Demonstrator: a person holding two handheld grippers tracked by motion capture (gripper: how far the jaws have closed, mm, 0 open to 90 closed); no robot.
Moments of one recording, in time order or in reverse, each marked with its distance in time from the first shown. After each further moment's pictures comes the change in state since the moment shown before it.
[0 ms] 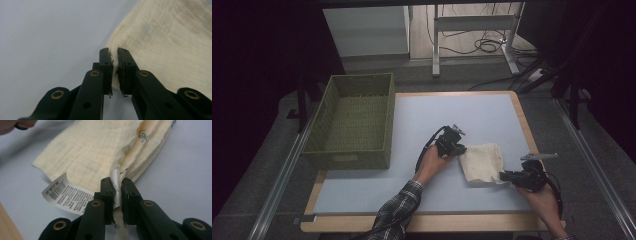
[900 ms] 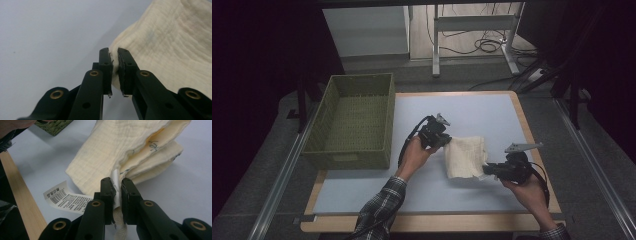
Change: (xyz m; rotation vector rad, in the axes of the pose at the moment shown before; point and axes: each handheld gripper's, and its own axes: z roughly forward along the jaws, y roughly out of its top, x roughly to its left) left arm 0.016 0.000 -0.072 -0.021 0.111 0.019; right arm 0.051 0.043 0.004 -0.031 0.114 -0.133
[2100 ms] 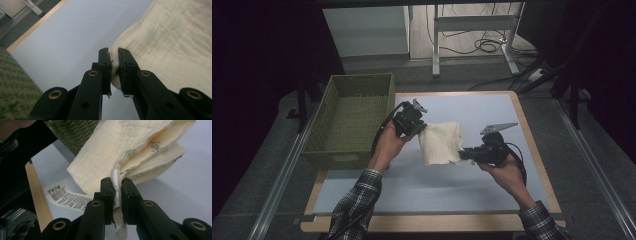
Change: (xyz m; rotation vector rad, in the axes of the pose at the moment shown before) left arm 0.035 -0.001 -0.080 0.064 0.193 0.043; right arm 0.035 0.072 0.032 -0.013 0.118 -0.065
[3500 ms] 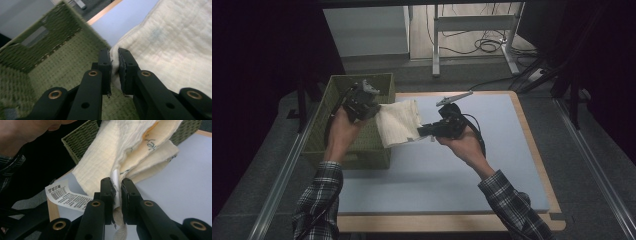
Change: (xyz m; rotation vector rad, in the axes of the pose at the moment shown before) left arm 0.085 -0.042 -0.091 0.010 0.226 -0.100; right arm 0.046 0.106 0.066 -0.022 0.122 -0.059
